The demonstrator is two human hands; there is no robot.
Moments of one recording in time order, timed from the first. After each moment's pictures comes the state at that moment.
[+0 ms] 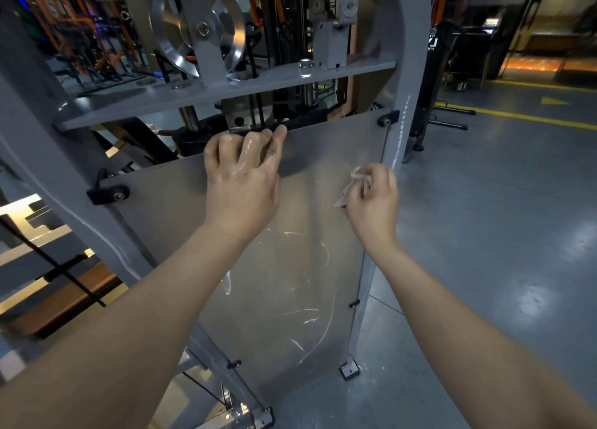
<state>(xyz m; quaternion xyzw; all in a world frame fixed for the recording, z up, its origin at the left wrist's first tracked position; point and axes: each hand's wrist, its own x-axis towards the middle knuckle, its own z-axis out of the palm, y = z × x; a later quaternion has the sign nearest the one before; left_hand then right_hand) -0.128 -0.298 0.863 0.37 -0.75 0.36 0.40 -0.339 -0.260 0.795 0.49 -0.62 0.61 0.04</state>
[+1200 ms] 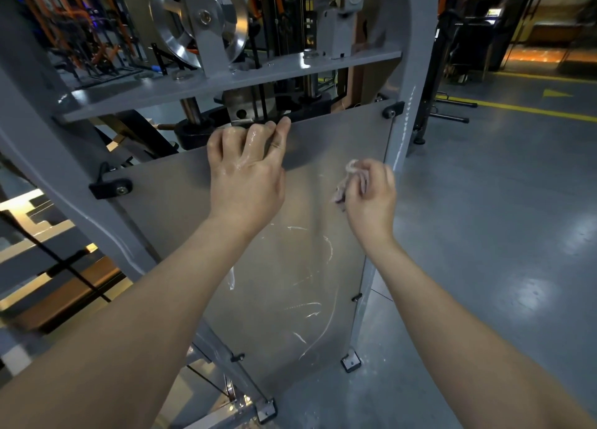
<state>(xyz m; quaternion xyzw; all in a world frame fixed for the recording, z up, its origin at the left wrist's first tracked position) -0.128 -0.298 0.862 0.39 -0.76 0.35 0.39 -0.317 -0.250 0.795 0.46 -0.61 0.65 -0.03</state>
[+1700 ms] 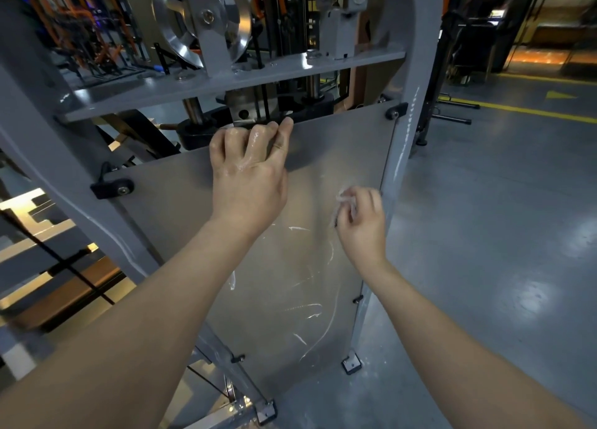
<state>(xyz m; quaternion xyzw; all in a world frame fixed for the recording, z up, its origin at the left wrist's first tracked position) -0.129 -0.298 0.862 0.39 -0.75 0.36 0.40 -0.315 -0.252 0.749 0.53 -0.61 0.58 0.00</state>
